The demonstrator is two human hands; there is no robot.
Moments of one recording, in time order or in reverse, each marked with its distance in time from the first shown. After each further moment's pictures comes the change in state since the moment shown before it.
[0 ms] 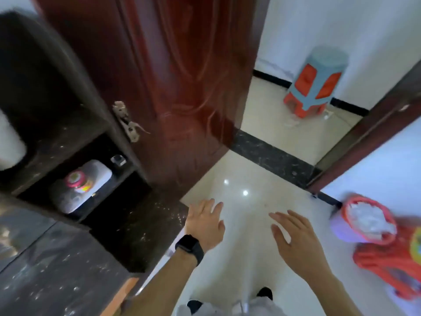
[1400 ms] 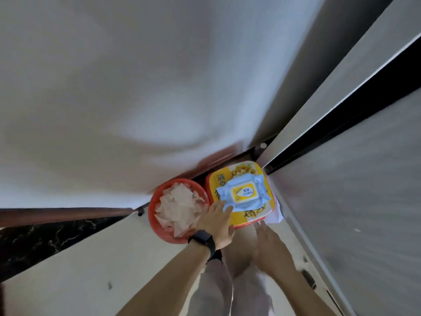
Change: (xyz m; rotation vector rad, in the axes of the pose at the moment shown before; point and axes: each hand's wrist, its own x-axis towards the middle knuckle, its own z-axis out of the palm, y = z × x) left_hand 0.427 0.947 0.431 0.465 -0.623 0.999; right_hand -0.088 0.904 -0.143 0.242 -0.250 1.249
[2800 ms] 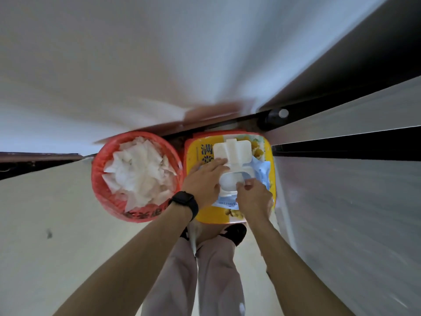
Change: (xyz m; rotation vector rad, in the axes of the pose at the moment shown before) left_hand 0.205 -0.047 0.119 -0.379 0.176 -0.044; right_hand 0.243 0.035 0.040 0.378 0.190 0.351
